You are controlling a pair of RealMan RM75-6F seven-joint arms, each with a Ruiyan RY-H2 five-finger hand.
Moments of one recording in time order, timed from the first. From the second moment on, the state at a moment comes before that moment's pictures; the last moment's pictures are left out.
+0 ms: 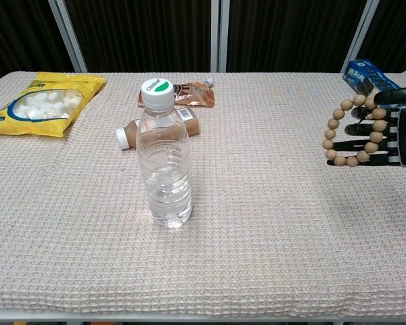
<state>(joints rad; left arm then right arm) -0.09 -1.26 -0.05 -1.47 1.45 1.43 0.01 0.78 -1.33 -0.33 -0.97 -2.02 1.23 2.64</state>
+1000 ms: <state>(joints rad) -0.10 -1.26 -0.04 -1.49 1.46 1.43 0.02 0.73 -1.46 -0.27 -1.01 -1.81 1.39 2.57</state>
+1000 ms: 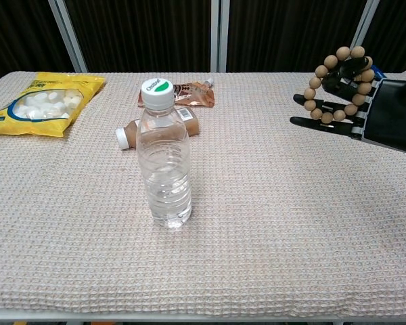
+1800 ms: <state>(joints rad) -0.09 -1.26 -0.03 -1.48 1.45 1.43 0.01 0.70 -1.46 -0.16 -1.19 -1.66 1.28 2.01</state>
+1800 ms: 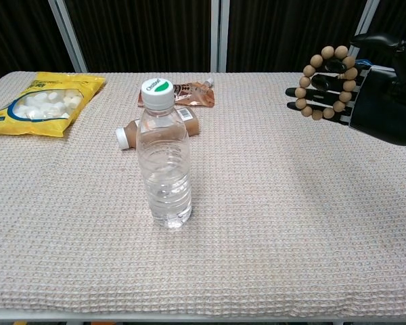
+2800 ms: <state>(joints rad) -0.09 -1.27 -0.03 -1.47 1.46 1.44 -0.01 0.64 -1.44 -0.11 -1.22 -1.69 1.30 1.87</state>
